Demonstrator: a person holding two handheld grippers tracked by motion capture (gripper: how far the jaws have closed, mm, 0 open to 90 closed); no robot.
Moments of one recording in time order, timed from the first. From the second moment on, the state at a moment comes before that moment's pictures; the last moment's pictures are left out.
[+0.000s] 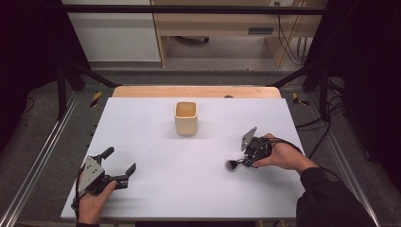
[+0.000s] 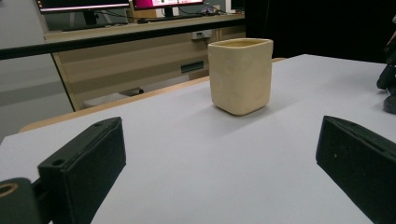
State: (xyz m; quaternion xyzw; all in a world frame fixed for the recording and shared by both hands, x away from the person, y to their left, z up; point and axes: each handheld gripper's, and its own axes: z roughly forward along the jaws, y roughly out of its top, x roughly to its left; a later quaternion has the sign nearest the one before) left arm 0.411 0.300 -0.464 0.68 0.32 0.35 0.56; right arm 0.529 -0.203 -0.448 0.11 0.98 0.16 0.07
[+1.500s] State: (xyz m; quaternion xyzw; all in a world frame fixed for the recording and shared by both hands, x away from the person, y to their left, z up) left arm 0.410 0.300 -0.463 0.68 0.32 0.35 0.56; right arm 0.512 -0.190 -0.398 0.14 0.95 0.25 0.11
